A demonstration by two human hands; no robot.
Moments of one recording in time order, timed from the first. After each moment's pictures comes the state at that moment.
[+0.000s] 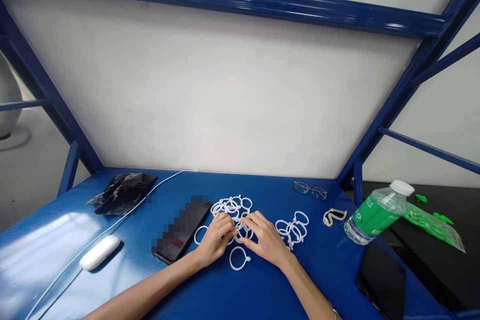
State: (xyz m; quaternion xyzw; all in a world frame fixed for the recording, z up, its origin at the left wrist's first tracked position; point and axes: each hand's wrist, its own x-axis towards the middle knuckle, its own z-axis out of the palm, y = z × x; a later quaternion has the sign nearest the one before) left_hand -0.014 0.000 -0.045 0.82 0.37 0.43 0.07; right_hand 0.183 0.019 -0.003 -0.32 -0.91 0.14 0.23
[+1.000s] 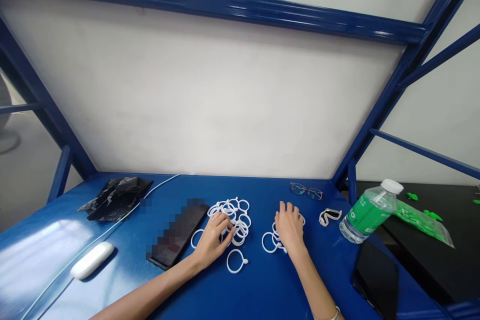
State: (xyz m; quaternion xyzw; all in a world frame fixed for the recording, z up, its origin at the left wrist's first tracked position) left_hand -0.011 0.004 -0.049 0.79 0.45 0.41 0.06; right_hand 0.233 0.057 -0.028 -0.67 -0.72 -0.14 0.09
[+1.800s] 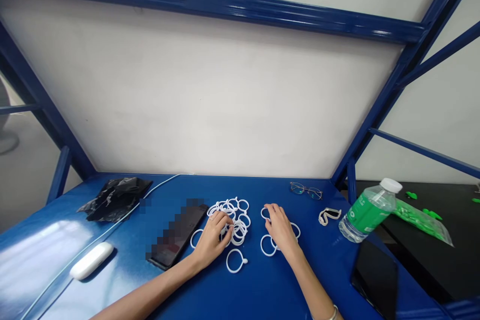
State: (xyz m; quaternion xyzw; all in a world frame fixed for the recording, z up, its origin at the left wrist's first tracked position) left_hand -0.010 0.002 -0.047 0.79 0.47 0.40 0.06; right_hand 0.225 0.061 -0.040 -0.56 -0.81 0.02 0.19
